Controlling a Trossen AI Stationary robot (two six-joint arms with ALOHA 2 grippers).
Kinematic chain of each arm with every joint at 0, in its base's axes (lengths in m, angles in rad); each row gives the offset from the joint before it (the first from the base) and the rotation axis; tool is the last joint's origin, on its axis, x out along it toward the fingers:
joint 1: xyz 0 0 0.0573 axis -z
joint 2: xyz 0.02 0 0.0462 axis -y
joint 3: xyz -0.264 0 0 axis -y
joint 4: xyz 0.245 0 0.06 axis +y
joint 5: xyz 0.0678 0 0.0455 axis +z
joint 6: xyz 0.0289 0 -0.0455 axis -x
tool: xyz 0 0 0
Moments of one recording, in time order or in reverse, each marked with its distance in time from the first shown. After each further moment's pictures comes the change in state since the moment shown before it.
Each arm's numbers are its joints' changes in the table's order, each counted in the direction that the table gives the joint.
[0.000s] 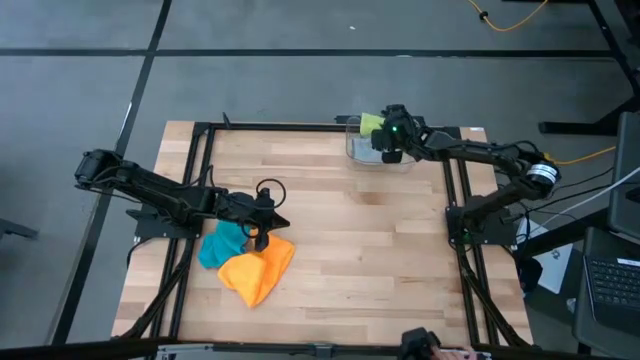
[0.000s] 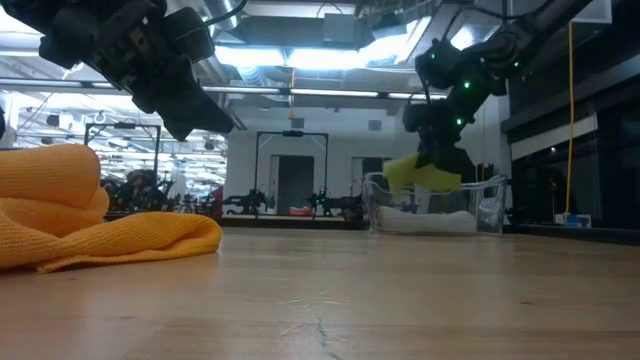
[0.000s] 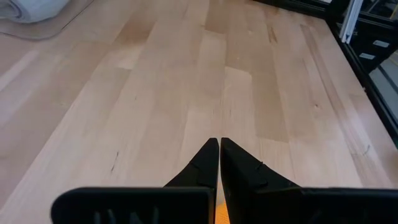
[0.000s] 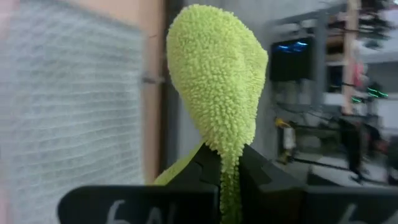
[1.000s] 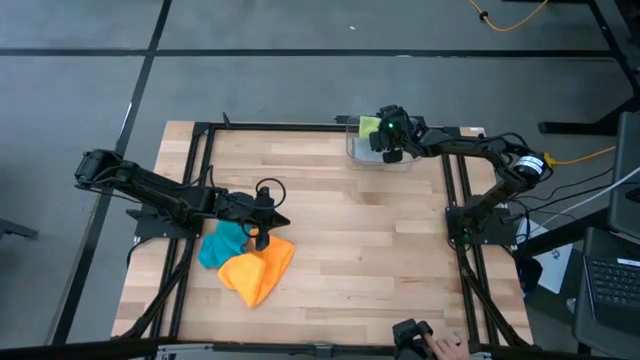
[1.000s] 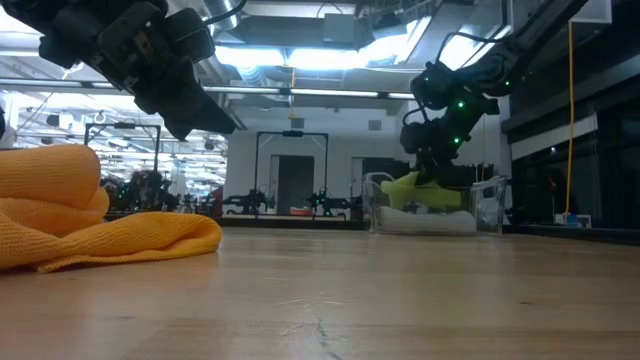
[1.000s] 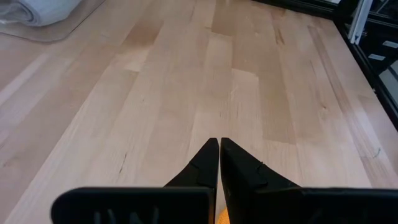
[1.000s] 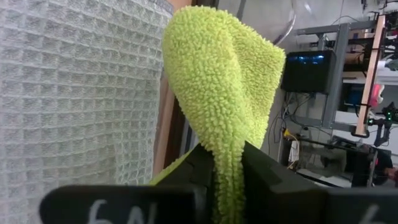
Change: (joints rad) left arm -0.001 0.000 0.000 0.001 0.027 -0.007; right arm 0.057 -0.107 0.001 -0.067 0.072 0.131
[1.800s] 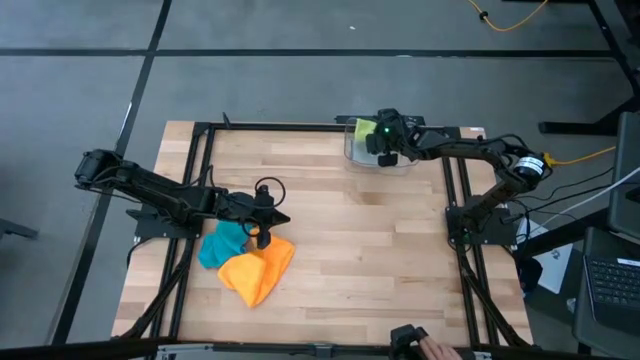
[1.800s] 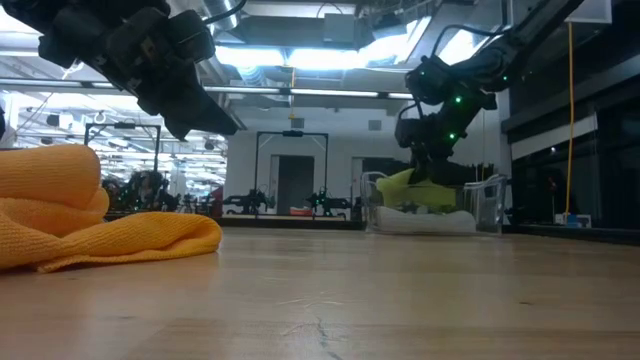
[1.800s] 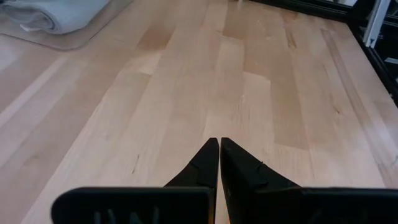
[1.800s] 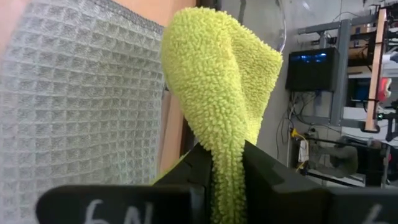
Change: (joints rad) left arm 0.000 0.000 0.000 0.000 0.046 0.000; right arm -0.059 0.006 0.015 0.026 -0.024 -0.114
